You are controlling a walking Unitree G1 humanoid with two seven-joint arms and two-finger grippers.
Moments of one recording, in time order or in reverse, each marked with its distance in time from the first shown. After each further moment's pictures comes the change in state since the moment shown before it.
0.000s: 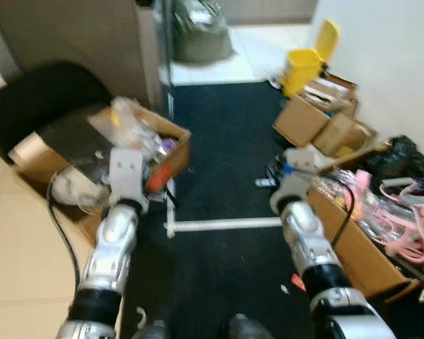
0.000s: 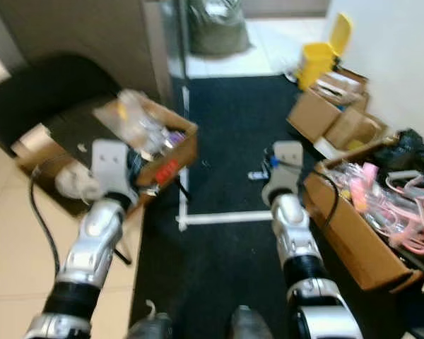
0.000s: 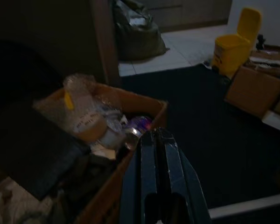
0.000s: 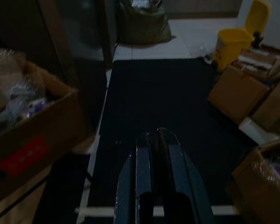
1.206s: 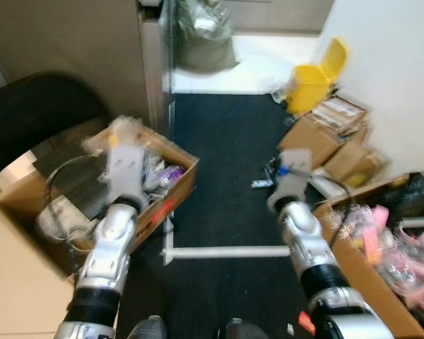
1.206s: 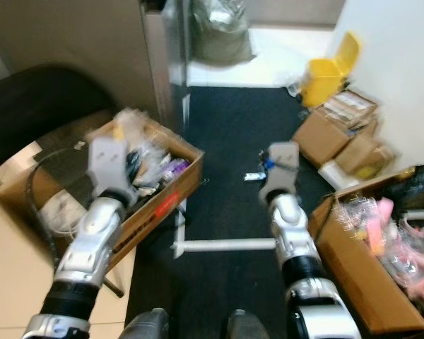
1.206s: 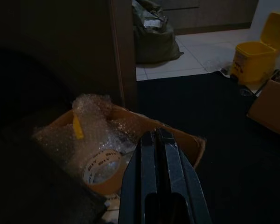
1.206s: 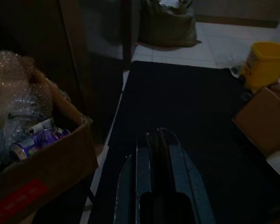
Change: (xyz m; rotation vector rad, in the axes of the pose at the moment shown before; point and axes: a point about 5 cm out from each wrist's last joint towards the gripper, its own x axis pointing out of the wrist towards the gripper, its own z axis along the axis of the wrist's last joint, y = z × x) left arm 0.000 0.005 0.003 0.000 -0.012 0.020; right arm 0.003 0.020 0.000 -0.061 -0.003 0.085
